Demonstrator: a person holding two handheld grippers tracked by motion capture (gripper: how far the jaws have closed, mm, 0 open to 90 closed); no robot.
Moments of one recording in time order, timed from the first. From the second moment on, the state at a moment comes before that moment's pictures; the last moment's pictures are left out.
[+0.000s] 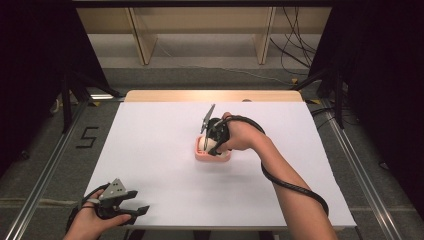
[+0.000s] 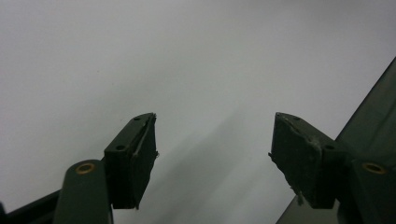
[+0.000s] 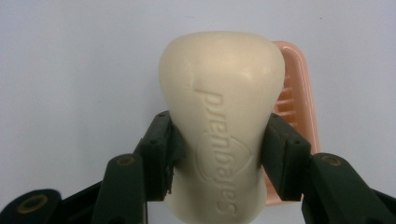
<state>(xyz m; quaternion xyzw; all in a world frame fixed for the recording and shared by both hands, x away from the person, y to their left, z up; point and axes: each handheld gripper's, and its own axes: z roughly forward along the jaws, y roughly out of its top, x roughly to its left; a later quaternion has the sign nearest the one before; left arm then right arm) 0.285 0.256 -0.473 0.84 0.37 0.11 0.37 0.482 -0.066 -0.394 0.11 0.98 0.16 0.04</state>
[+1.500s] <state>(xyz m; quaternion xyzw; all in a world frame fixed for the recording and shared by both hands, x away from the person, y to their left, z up) 0.286 0.257 -0.473 0.85 0.37 0.11 0.37 0.509 -0.072 -0.403 0.11 0.98 0.17 0.06</state>
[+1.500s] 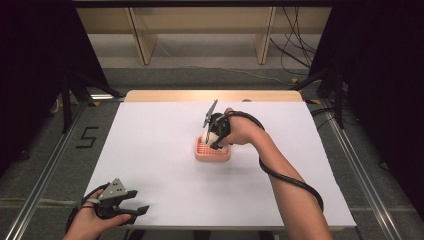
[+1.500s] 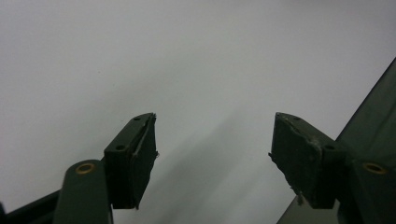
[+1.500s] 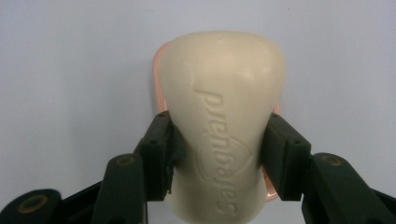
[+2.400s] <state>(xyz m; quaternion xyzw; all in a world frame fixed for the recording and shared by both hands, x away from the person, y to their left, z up) 0.287 0.257 -0.473 0.84 0.37 0.12 0.37 0.516 -0.072 -0.407 0.13 0.98 0.15 0.06</state>
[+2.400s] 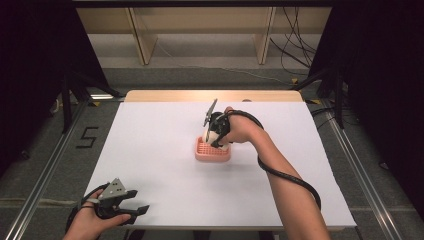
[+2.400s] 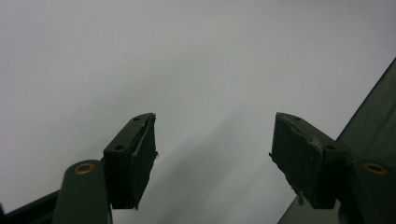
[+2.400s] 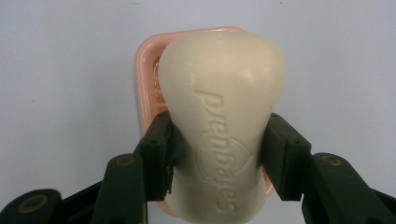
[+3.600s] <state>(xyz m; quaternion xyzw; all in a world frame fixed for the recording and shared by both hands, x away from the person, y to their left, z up) 0.286 0.257 -0.473 0.84 0.37 0.11 0.37 0.522 -0.066 -0.422 0.10 0.98 0.14 0.06</state>
